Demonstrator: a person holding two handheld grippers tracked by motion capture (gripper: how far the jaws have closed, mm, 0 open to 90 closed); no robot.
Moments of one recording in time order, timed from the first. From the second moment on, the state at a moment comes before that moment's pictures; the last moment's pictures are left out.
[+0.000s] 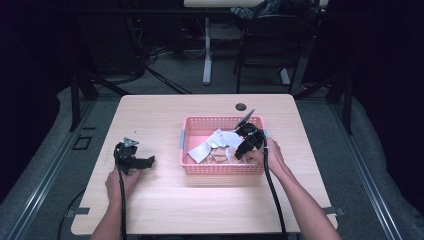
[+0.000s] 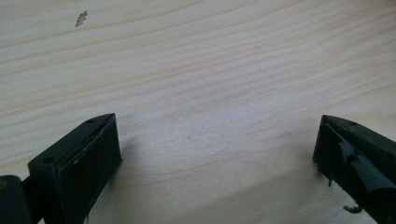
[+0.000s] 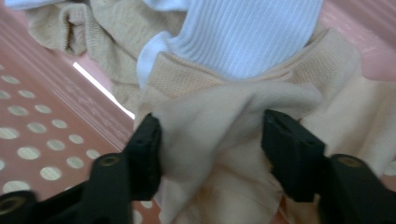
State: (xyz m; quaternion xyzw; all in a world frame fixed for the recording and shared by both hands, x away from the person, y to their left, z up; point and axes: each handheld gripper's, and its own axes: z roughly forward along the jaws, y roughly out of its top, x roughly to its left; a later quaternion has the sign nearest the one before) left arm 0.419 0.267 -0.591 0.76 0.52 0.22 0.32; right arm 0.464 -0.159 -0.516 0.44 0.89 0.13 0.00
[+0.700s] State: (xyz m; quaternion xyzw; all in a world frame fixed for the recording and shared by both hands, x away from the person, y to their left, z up) left arm 0.419 0.267 -0.591 0.76 0.52 0.22 0.32; right arm 0.454 -0.165 -0.479 0.42 0.88 0.21 0.03
